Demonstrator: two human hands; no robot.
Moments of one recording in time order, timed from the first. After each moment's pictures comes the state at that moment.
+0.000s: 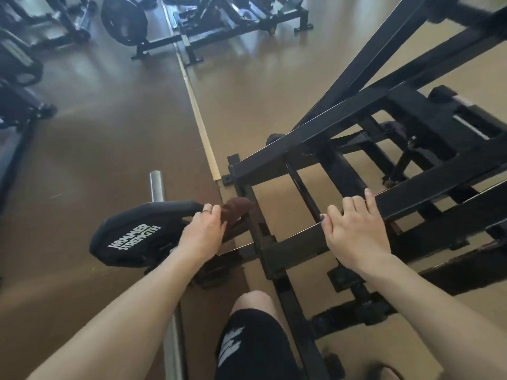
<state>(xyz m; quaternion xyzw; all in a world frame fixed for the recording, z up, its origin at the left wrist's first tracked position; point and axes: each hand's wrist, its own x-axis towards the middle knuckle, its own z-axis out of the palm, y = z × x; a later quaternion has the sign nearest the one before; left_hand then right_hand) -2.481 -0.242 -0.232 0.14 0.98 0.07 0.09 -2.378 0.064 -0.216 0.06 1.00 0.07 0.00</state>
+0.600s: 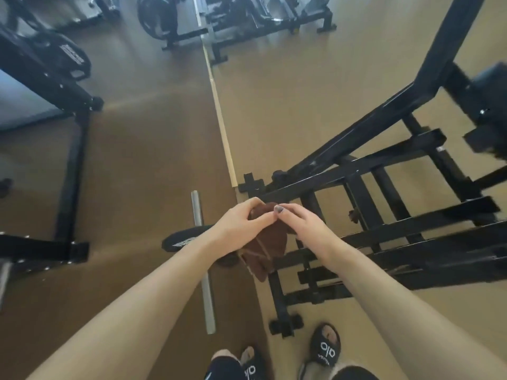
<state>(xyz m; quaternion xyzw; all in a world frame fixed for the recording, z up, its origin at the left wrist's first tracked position) -2.452 -0.115 0.236 0.02 0.84 0.43 0.33 -2.418 0.061 0.196 0.15 0.70 -0.64 0.29</state>
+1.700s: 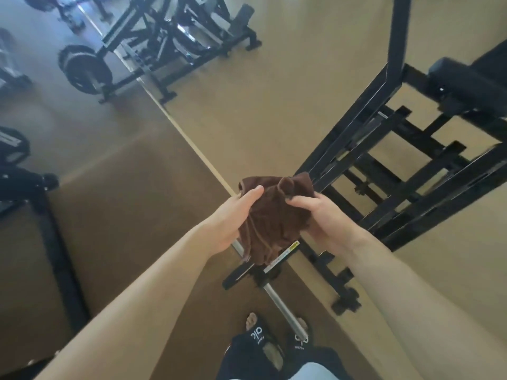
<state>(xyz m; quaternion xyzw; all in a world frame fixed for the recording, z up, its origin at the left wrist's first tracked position) -2.600 -0.356 0.376 -0.02 0.68 0.53 0.51 -2.489 -0.195 0.354 0.29 0.51 -0.80 0.08</state>
